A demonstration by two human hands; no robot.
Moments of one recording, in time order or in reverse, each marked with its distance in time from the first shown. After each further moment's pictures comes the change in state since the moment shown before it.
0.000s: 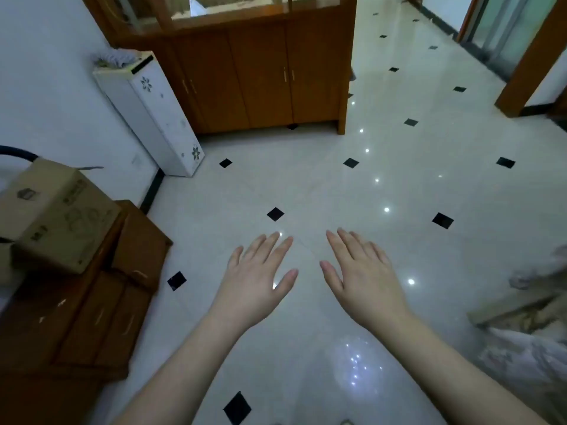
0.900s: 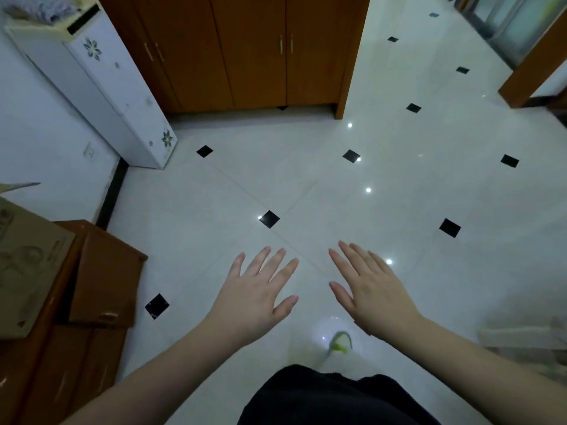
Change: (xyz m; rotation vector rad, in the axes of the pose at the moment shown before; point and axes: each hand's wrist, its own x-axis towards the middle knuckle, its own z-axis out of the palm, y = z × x) left_hand 0.245 -0.204 0.006 0.152 -0.090 0.234; right_hand 0.273 -0.031 0.105 -0.140 -0.276 -0.069
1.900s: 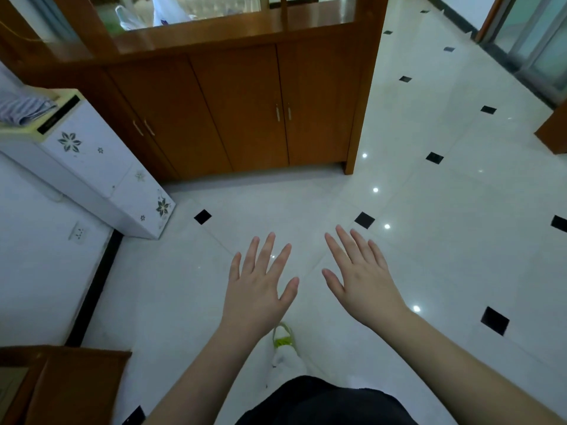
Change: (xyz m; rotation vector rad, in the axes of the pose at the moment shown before) left_hand 0.427 -0.100 -0.091 -0.083 0.130 -0.276; right_hand 0.411 0.188 -0.066 0.087 0.097 0.059
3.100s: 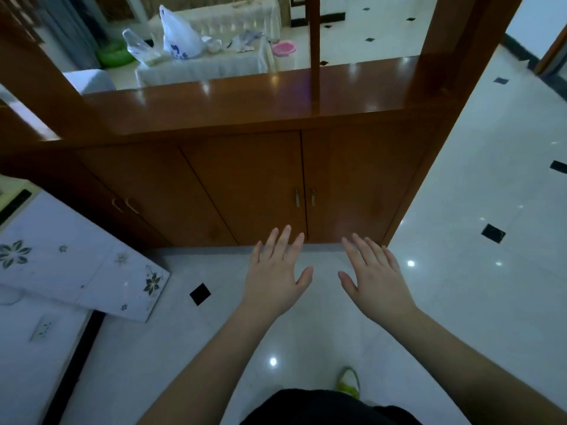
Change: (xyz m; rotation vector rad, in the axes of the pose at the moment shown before) left_hand 0.589 -0.127 -0.037 -0.014 0.006 -0.003; right_hand 0.582 0.107 -0.003 -0.068 0.012 0.000
